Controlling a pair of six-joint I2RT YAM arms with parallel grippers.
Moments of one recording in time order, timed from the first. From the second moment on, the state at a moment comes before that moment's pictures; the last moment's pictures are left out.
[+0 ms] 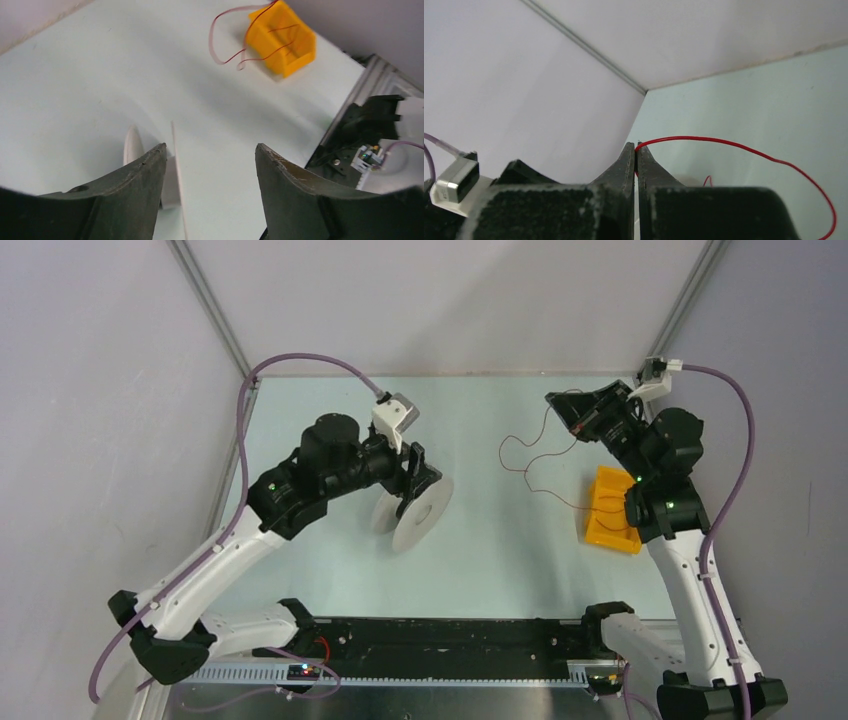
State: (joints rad) left arm -0.81 1.10 1.29 -0.53 0.10 -0.12; right arm 0.12 0.92 1.11 -0.07 -0.37 0.80
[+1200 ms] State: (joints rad) left arm -0.81 1.47 1.25 -0.06 0.52 -0.22; right arm 0.18 0.79 0.95 0.16 -0.52 1.23
